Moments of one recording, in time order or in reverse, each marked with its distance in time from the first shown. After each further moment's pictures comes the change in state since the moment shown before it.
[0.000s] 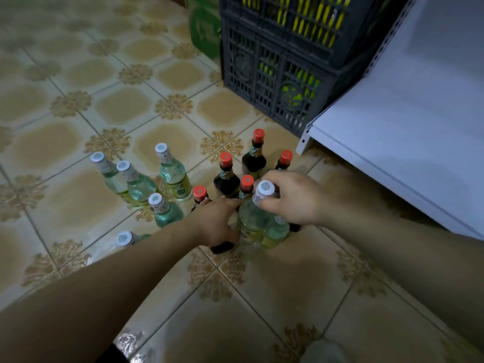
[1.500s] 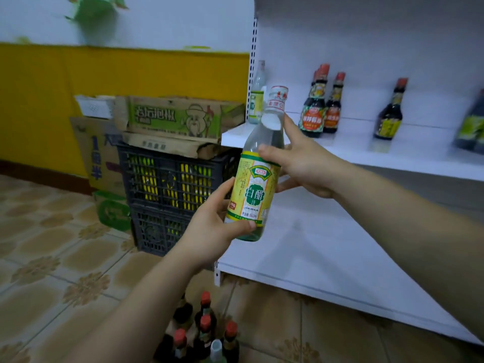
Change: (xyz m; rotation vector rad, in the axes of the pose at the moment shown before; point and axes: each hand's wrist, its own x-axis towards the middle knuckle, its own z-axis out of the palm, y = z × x) left_hand -0.089 0.243 -0.214 -0.870 0.303 0.780; right_hand -0.172 -0.168 -0.309 0.507 0.758 0.064
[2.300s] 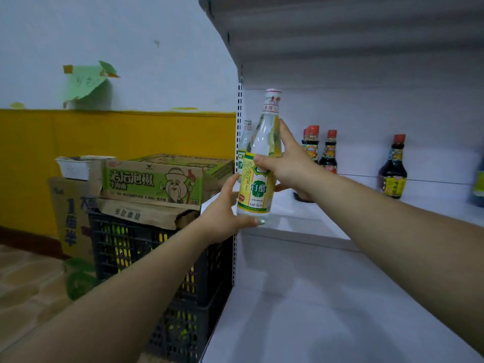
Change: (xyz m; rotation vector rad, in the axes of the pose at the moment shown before) left_hand 0.243 0.026 0.005 0.341 -0.110 0.121; right_hand 0.175 -0.006 -0.100 -0.079 0.254 -0.125
